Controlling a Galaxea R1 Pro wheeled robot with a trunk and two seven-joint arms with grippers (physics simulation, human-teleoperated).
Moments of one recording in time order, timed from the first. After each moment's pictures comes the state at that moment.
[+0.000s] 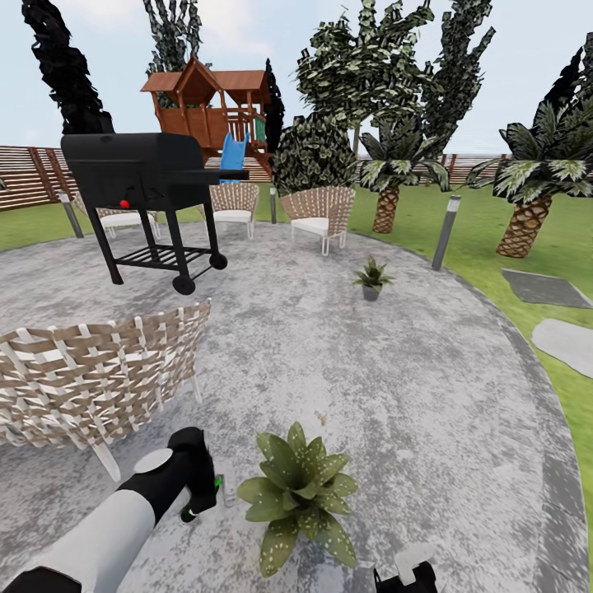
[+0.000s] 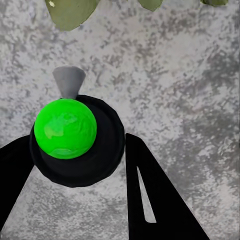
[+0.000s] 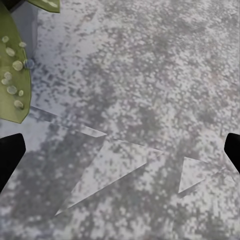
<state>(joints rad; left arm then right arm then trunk) -0.72 0.03 -0.28 -0.62 -1.12 0.44 -1.07 -0.44 0.02 -0.13 -0.03 0.46 -0.41 -0.14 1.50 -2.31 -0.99</state>
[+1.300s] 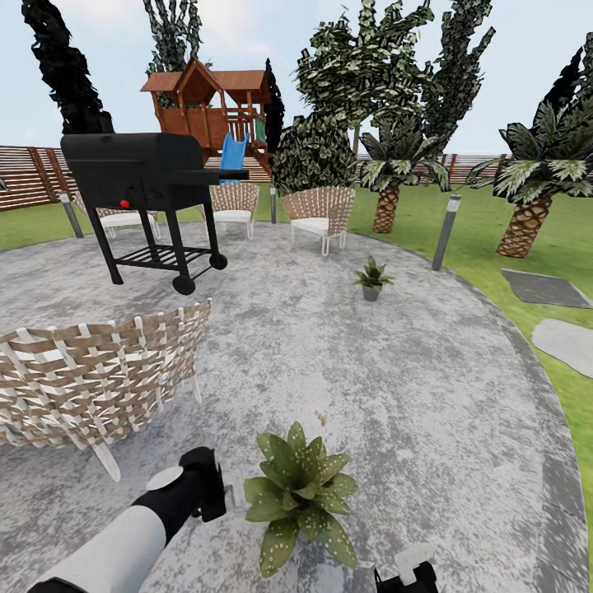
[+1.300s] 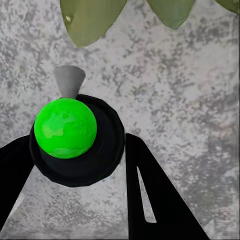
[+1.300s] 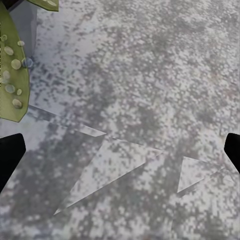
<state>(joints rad) -0.69 -0.02 -0.29 -0.54 -1.09 0.44 -0.80 -0.44 0.02 -0.13 -0.03 0.46 -0.41 -0.14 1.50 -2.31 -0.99</state>
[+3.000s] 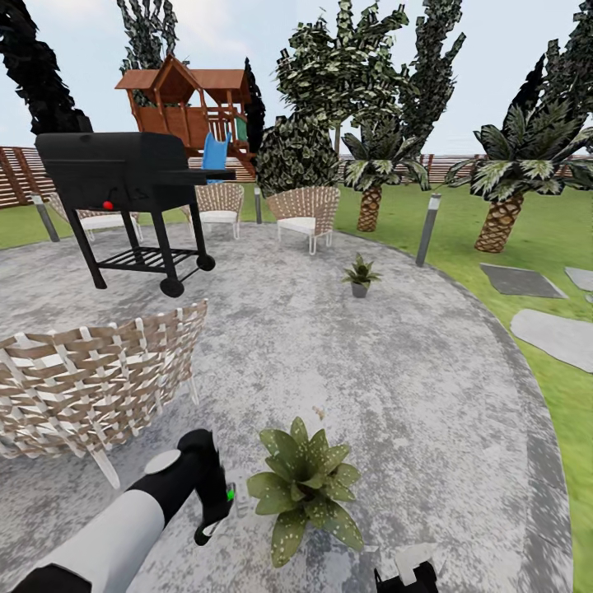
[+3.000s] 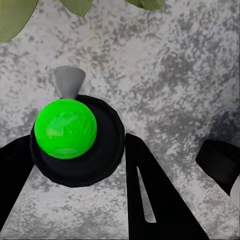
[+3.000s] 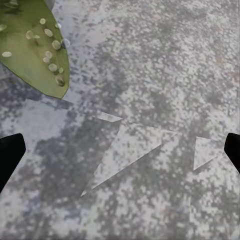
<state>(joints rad) -0.73 0.00 -0.30 -0.60 -1.06 0.46 -1.16 -0.44 0.02 -0.13 -0.03 0.46 -0.41 -0.14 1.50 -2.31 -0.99</state>
